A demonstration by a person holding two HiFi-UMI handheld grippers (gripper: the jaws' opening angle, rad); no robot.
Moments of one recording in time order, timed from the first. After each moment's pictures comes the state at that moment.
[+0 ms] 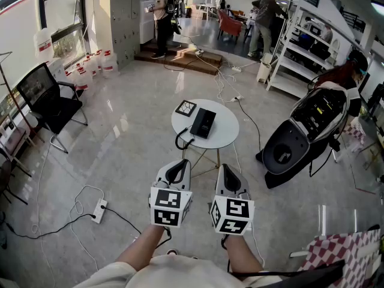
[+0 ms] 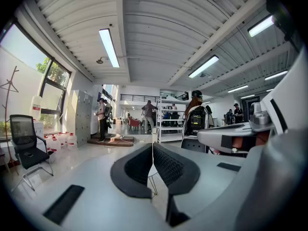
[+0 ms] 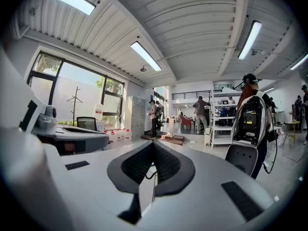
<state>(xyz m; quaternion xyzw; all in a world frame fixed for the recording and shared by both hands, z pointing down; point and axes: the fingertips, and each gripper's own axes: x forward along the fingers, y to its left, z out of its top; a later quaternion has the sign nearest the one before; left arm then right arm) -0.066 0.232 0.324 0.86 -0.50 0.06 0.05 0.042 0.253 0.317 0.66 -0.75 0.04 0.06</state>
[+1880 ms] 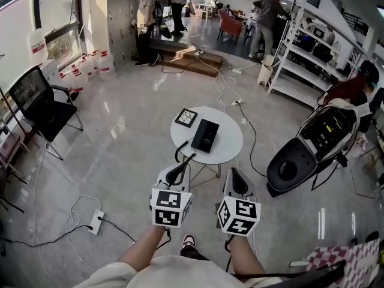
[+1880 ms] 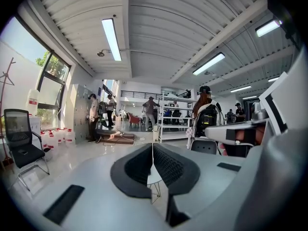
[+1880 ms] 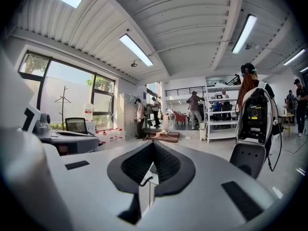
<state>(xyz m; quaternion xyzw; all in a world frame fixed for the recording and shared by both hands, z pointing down) -0.073 0.125 0.347 0.86 -0.50 0.07 0.07 0.066 0.152 0.334 0.69 -0.72 0.07 0.06</state>
